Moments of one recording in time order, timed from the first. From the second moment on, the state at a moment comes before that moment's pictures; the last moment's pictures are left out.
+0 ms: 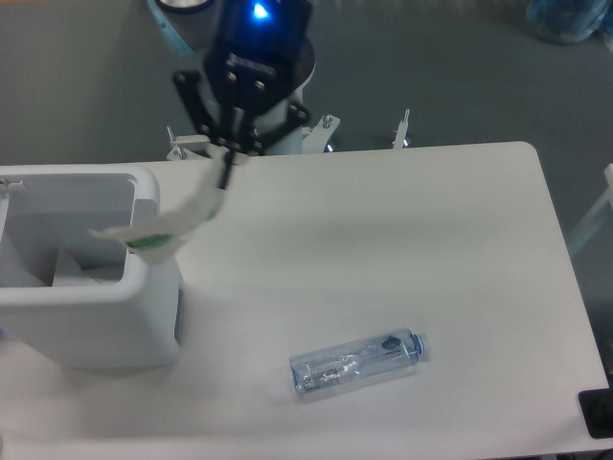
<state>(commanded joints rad) 2.38 -1.55 -1.46 -1.07 0.95 0.41</state>
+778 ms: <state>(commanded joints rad) 2.23 -1.59 -1.58 -1.07 0.96 0.43</state>
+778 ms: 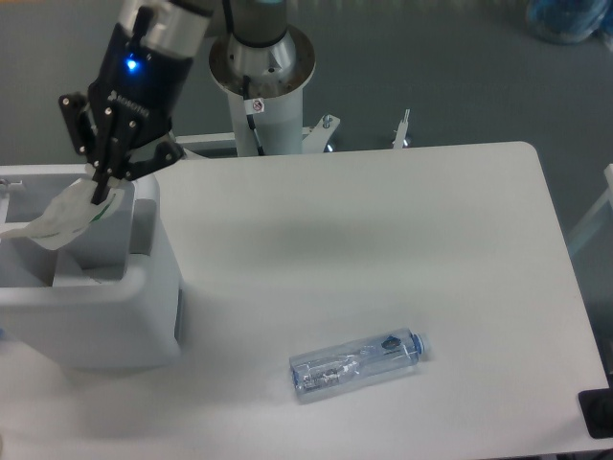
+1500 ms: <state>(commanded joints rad) 2.38 -1.59 -1.58 -1.07 0.96 0.55</state>
